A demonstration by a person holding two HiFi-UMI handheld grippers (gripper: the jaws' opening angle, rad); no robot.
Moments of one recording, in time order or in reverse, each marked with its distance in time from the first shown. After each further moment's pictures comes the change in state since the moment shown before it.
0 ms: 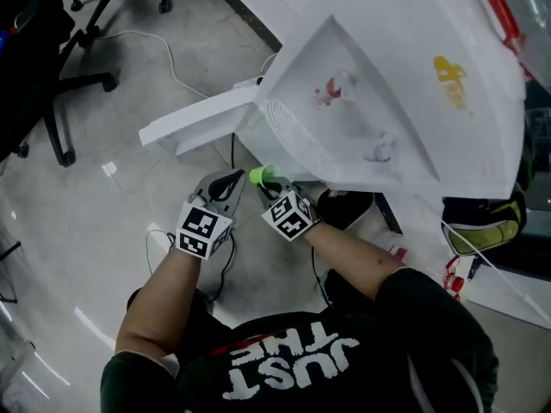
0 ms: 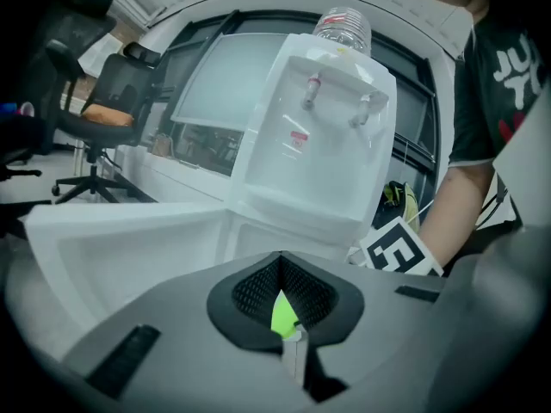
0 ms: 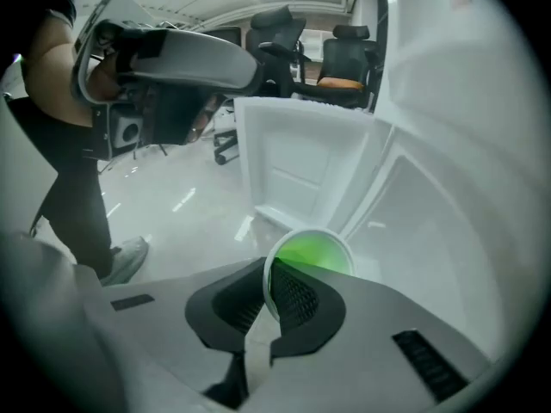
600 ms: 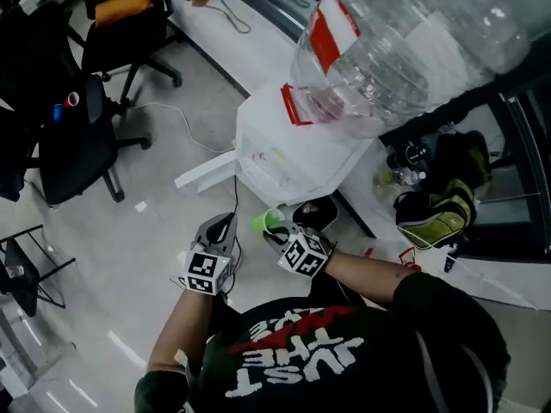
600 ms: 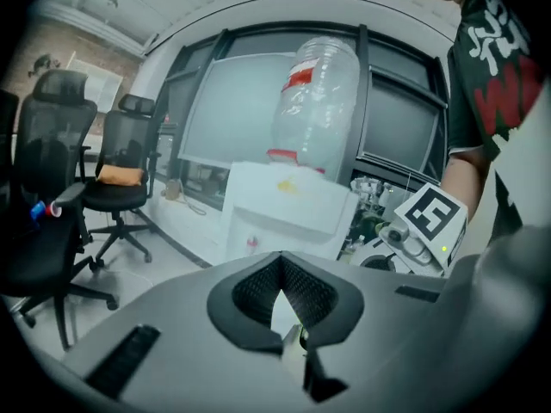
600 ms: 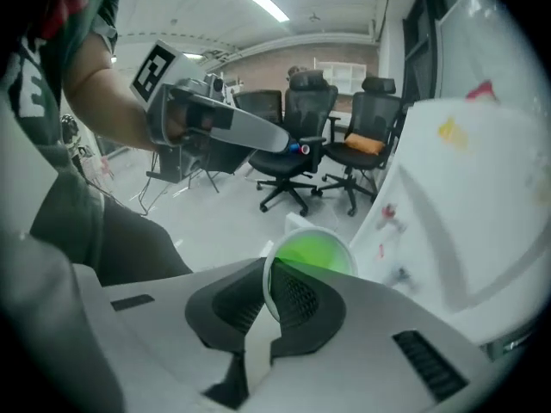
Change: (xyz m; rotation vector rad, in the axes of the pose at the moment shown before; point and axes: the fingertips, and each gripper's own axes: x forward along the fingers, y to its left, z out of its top) left arm -0.147 -0.141 0.285 -0.006 -0.013 0.149; right arm -0.373 0.053 0.158 -0.148 -0.097 0.180
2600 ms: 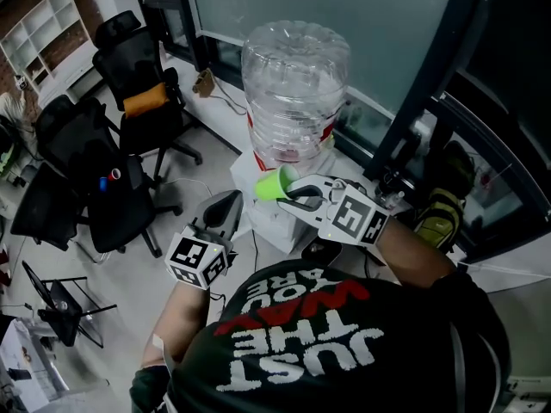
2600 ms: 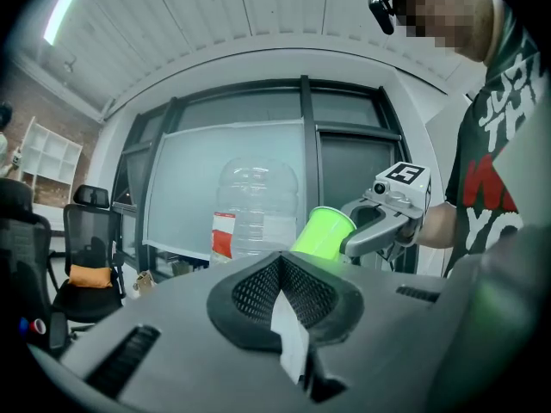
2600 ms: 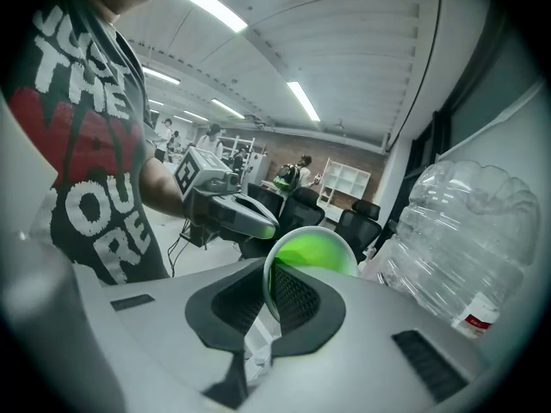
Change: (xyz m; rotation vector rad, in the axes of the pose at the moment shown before) left arm -0.091 -0.157 0.345 0.248 -0.299 -0.113; right arm -0.396 -0.024 0.231 -0.334 -0.439 -0.140
